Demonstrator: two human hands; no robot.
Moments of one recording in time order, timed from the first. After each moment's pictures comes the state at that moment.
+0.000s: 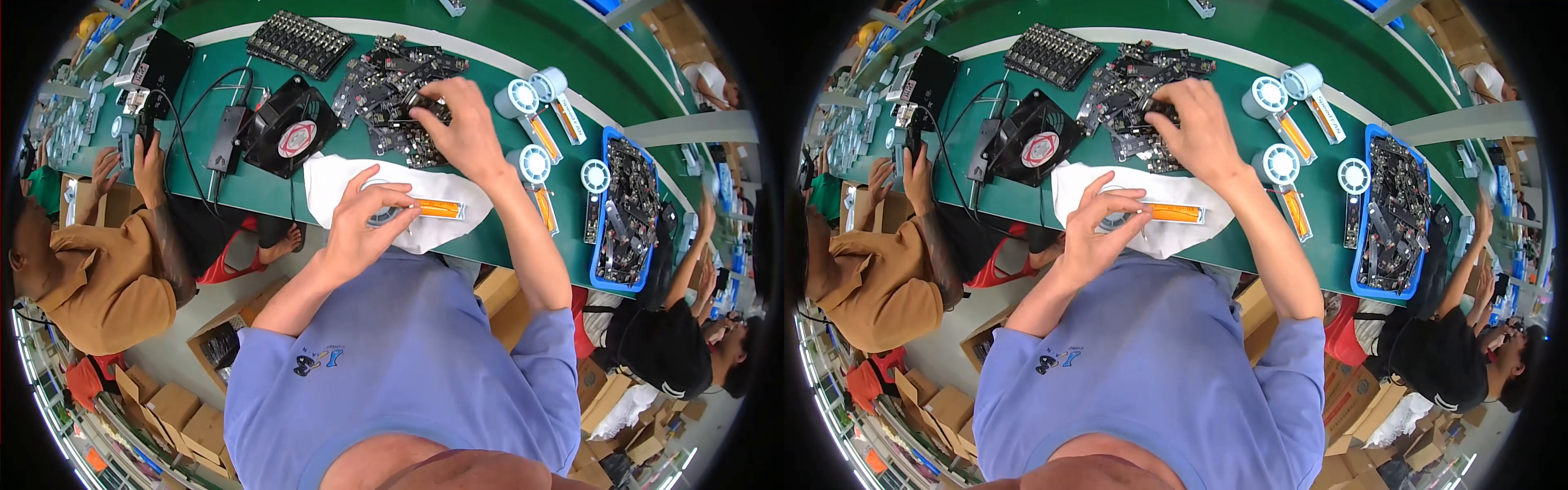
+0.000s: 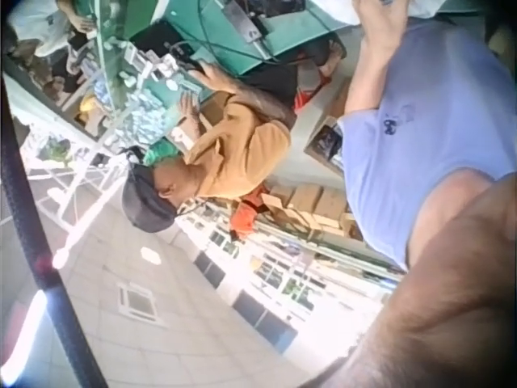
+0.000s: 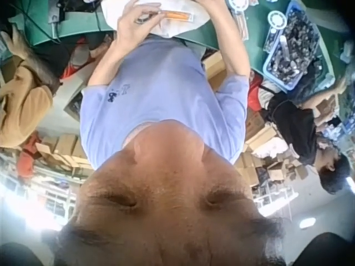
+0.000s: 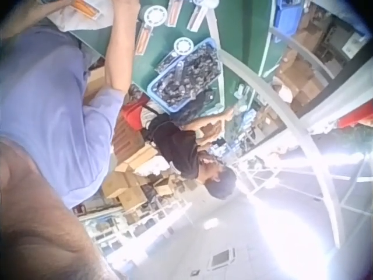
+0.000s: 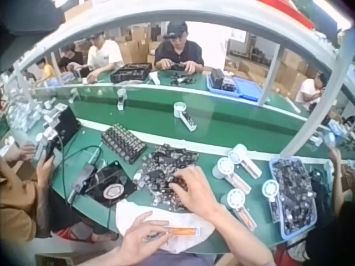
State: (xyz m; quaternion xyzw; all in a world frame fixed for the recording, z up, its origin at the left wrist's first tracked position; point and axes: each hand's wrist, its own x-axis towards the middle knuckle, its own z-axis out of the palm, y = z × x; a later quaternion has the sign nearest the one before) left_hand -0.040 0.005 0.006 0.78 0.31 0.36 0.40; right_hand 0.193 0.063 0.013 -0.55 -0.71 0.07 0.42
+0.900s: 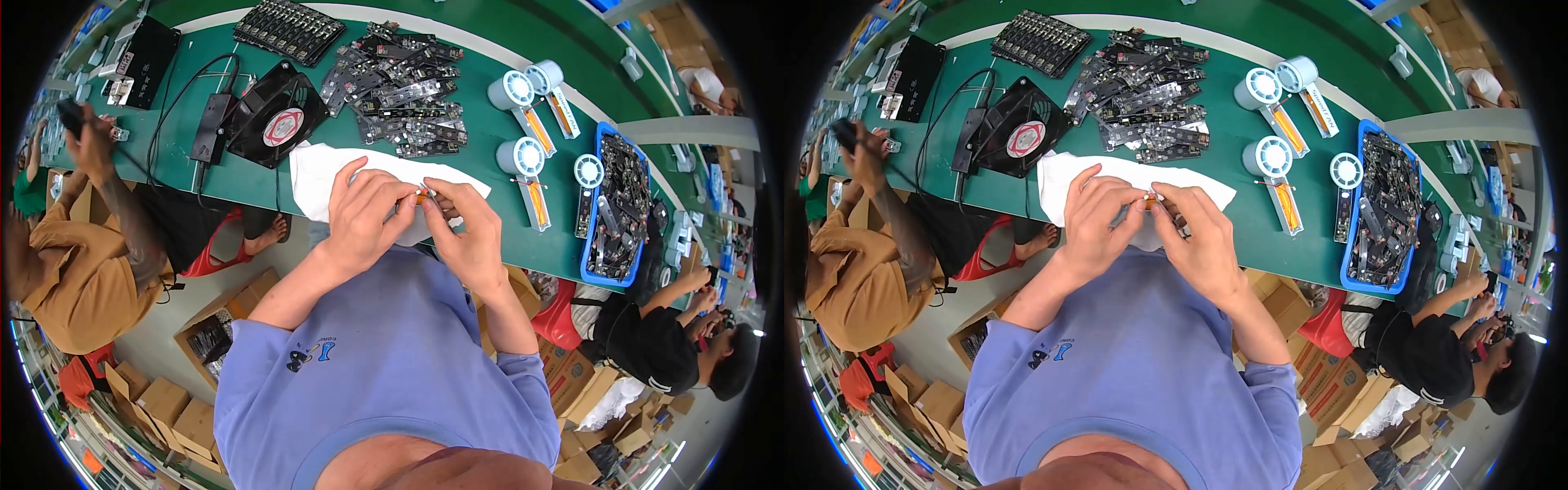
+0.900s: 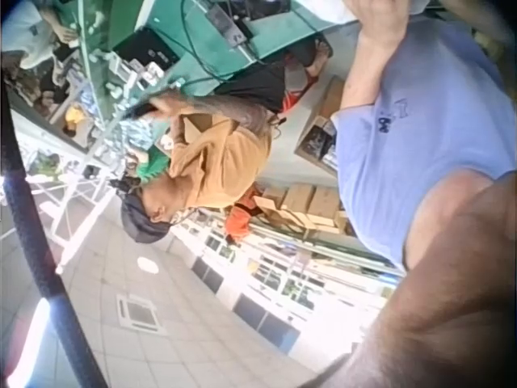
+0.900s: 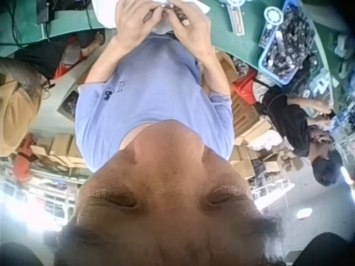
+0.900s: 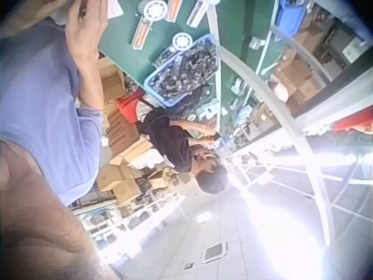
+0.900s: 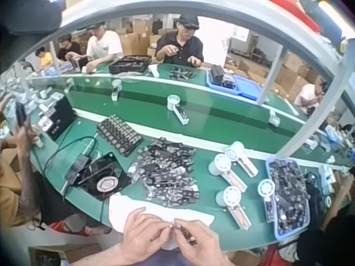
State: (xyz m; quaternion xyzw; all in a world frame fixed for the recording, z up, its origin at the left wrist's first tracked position) left_hand -0.017 0.000 0.004 0.83 0.32 0.41 0.21; right_hand 0.146 -0.077 0.039 -0.64 -0.57 0.26 0.44
